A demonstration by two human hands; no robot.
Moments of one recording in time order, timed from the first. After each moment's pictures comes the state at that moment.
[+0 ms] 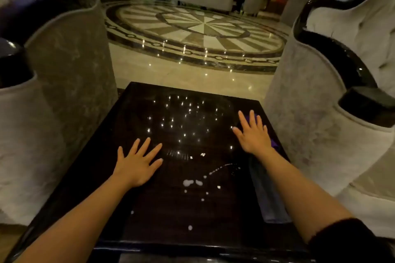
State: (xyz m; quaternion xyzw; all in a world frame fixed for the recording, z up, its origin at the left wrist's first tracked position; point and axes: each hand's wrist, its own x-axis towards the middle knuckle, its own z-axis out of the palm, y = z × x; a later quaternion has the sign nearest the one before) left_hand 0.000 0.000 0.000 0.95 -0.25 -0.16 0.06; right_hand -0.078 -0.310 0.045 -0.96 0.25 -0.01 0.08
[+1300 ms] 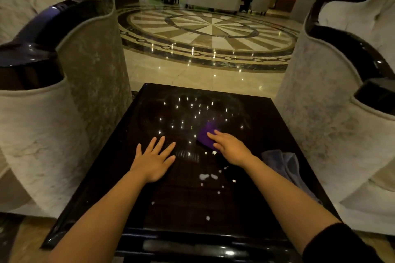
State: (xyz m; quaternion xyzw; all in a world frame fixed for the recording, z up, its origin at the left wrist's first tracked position) left_hand -0.002 0.011 -0.003 0.94 -0.28 -0.16 0.06; right_hand -0.071 -0.228 0.019 -0.99 0.05 0.05 0.16
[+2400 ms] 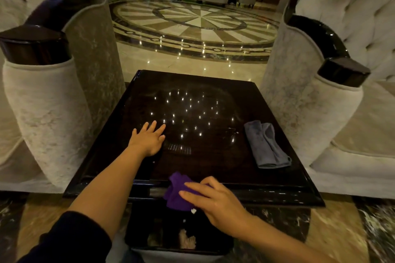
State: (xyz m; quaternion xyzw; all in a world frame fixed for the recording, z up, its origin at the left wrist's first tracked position) left_hand -0.037 0.025 0.014 0.95 -0.26 -0.17 0.05; right_hand -0.273 -0.100 0.022 -0.96 -0.20 -0.10 0.16
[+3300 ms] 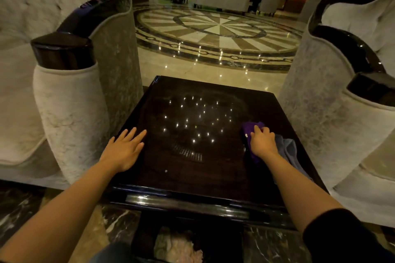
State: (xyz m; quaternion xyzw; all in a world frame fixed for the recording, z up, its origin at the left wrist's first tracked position) left_hand -0.023 0.116 0.011 0.97 -0.22 -0.10 0.06; right_hand -0.129 -0.243 0.028 -0.94 0.32 -0.02 0.10
